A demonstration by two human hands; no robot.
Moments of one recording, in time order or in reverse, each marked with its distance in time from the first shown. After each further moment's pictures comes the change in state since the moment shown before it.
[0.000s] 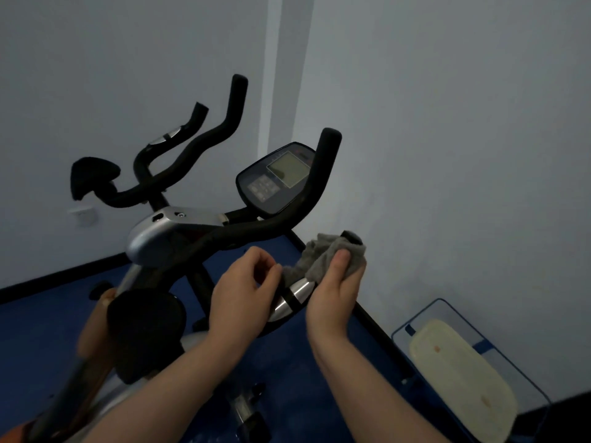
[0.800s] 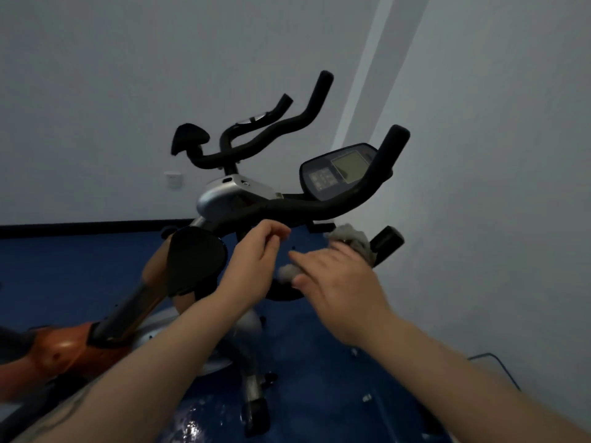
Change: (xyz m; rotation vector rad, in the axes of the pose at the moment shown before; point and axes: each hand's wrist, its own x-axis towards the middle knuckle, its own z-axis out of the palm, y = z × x) left_hand -0.021 -0.006 -0.023 -0.099 0.138 -0.044; right_hand 0.017 -0.023 -0.029 -1.020 -1.058 -1.176
